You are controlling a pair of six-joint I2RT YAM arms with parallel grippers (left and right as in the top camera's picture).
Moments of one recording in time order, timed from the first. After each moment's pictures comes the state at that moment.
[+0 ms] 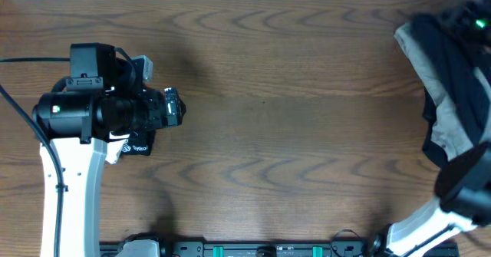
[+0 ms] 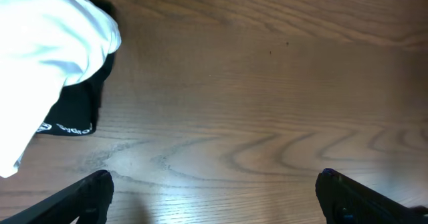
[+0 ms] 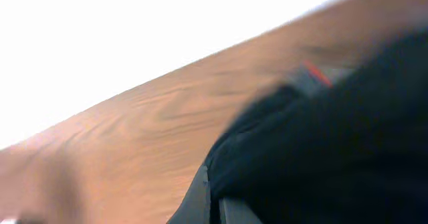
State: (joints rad) left arm 0.03 1.29 1.44 -1.32 0.32 -0.12; right arm -0.37 1.88 1.84 -0.74 -0.56 0.22
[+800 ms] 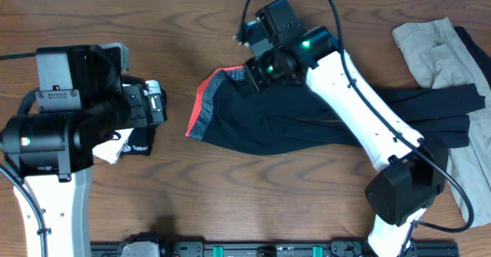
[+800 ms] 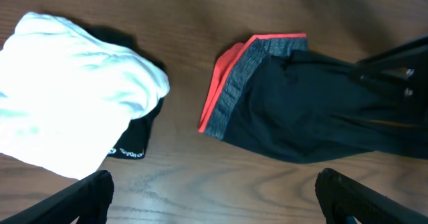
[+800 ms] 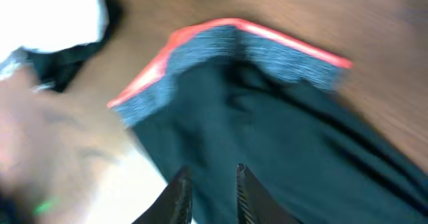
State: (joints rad) left arm 0.03 1.22 1.60 -1.35 0.17 -0.12; right arm 0.53 1.94 1.85 -0.99 -0.23 0.06
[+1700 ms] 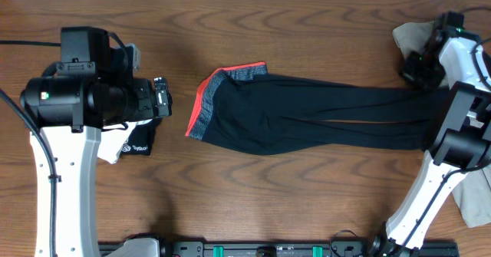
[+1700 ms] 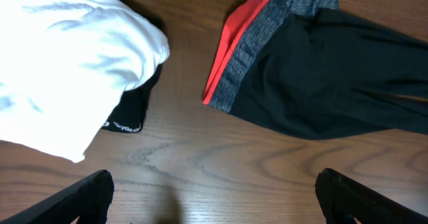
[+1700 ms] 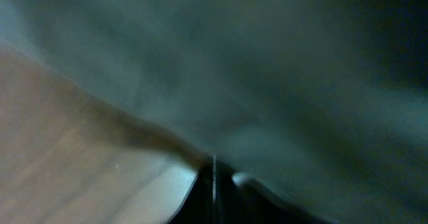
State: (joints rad) left arm 0.03 1.37 1.60 -1.41 0.17 -0.12; right arm -0.34 2.34 1.85 -0.94 0.05 0.31
